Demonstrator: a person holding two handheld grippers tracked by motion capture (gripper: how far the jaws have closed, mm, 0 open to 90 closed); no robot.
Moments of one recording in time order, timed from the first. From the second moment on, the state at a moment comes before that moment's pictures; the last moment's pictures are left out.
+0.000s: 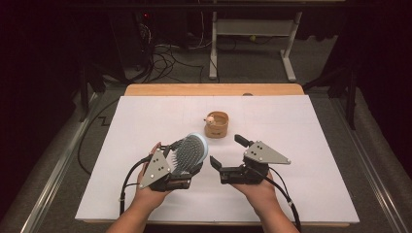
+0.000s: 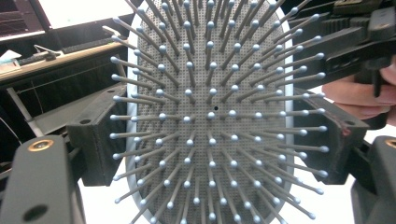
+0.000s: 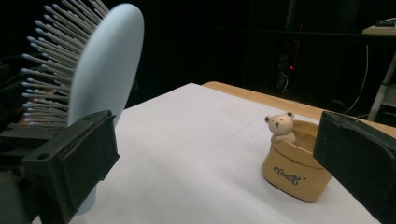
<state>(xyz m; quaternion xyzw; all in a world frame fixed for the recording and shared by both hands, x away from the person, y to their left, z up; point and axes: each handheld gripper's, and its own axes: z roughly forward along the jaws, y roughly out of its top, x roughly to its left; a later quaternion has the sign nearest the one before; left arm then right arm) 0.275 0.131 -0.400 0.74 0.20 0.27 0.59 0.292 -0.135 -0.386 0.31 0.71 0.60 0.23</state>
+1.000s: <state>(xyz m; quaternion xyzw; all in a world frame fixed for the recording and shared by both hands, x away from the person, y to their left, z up) 0.272 0.119 -0.406 0.74 0.20 0.27 0.58 0.279 -0.118 -0.372 0.28 0.70 0.63 0.18</state>
